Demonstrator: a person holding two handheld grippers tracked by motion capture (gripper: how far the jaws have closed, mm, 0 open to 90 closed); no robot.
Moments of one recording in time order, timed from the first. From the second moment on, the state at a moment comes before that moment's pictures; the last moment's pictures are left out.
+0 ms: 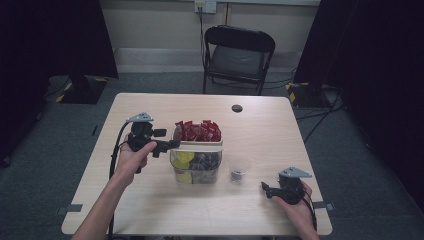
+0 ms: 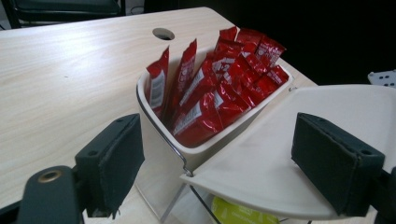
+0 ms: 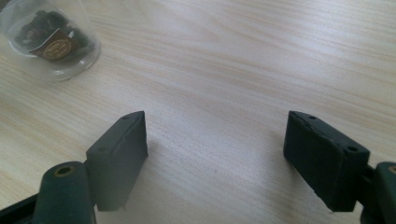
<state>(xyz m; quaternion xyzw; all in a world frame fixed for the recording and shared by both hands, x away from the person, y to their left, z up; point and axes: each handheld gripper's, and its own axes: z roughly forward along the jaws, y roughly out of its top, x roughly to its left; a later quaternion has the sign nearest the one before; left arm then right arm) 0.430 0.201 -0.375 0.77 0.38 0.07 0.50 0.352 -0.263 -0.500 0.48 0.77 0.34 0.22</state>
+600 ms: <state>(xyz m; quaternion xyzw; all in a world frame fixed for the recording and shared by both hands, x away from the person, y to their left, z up) 0.424 0.197 -0.393 0.80 0.38 0.06 0.46 0.355 -0.264 -0.500 0.48 0.77 0.34 0.22</state>
